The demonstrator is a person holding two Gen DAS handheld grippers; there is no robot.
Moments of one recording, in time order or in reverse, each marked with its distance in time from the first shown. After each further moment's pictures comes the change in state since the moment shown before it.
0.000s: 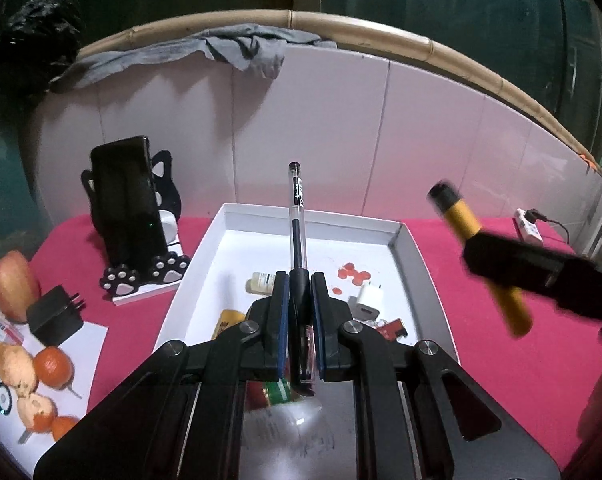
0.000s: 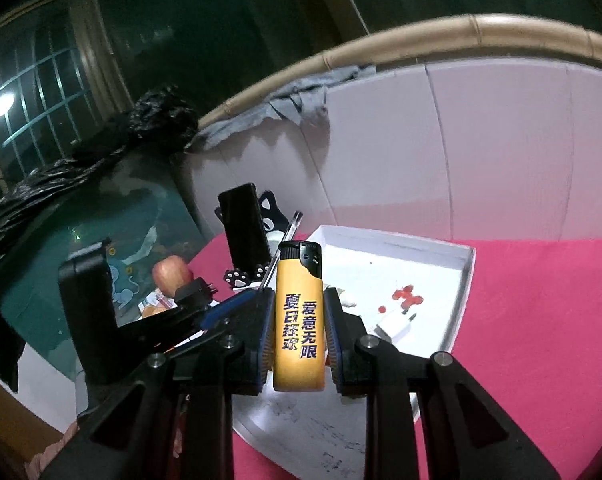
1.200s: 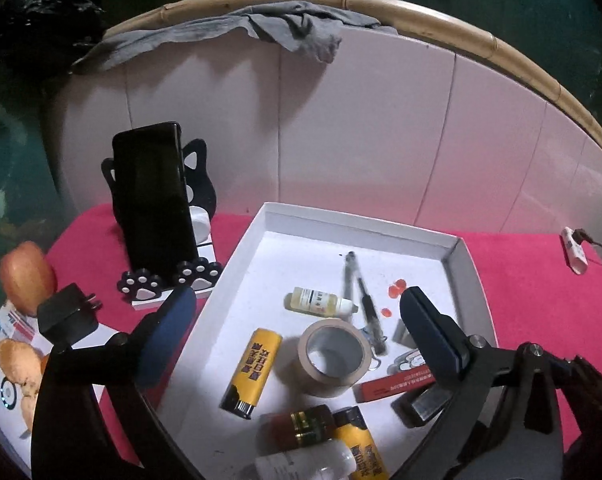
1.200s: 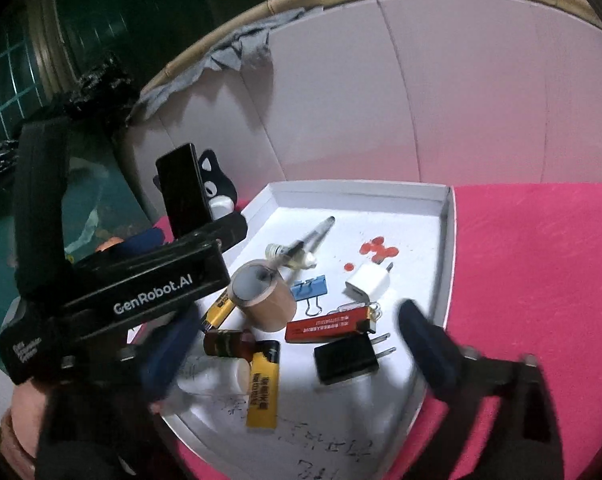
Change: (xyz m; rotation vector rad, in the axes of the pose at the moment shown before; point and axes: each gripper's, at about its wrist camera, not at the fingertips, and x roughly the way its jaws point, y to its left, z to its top) left arm 0.028 0.016 0.007 -0.065 0.007 0.147; right arm 0.035 -0.009 -0.040 0.047 0.026 -0.176
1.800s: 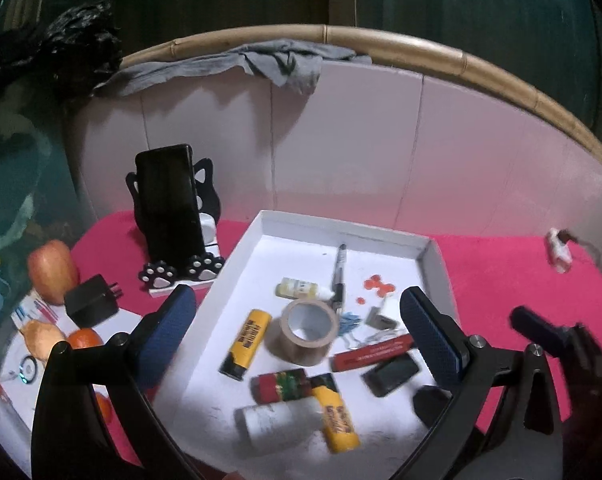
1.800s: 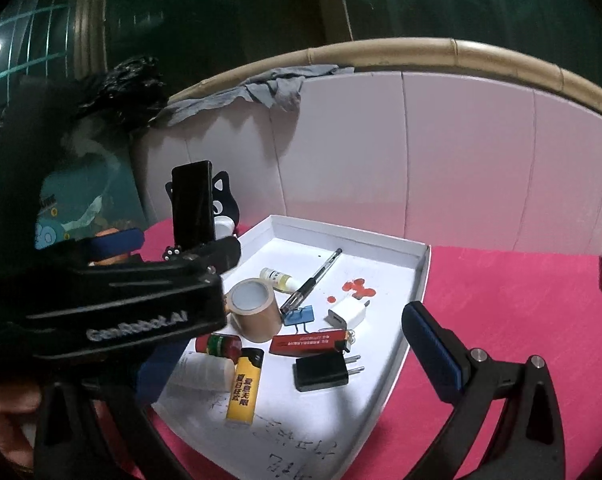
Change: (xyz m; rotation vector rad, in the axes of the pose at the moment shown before) left arm -0.059 -0.017 -0.010 -0.010 -0.050 0.002; right arm -0.034 0.022 -0.003 -0.199 -0.130 -0.090
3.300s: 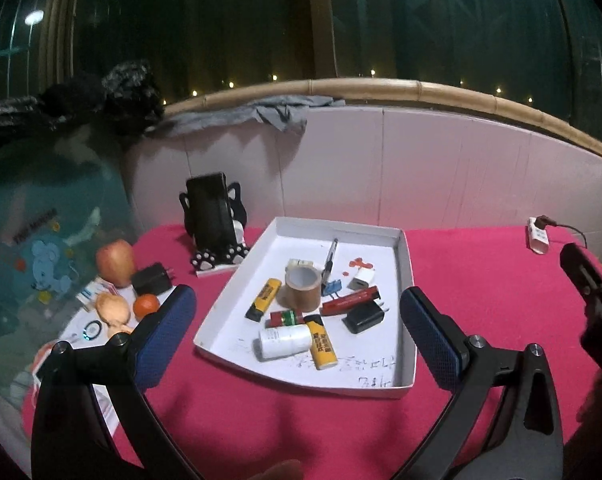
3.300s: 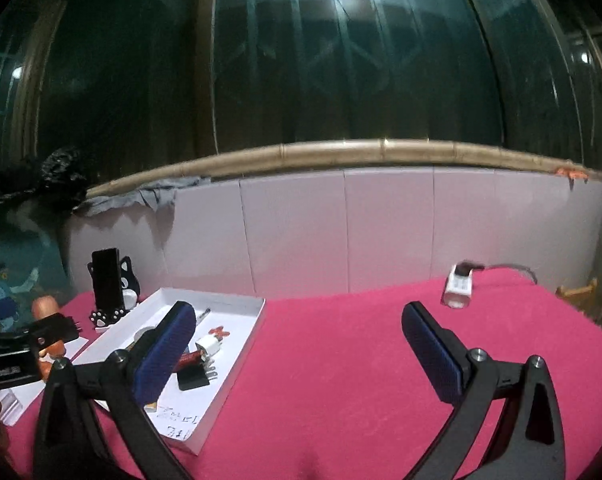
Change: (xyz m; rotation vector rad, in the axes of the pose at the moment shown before) left arm -0.133 -0.044 -0.046 0.076 -0.107 0.109; right arm -0.163 -0.054 -0.031 0.124 -0.322 -0.350
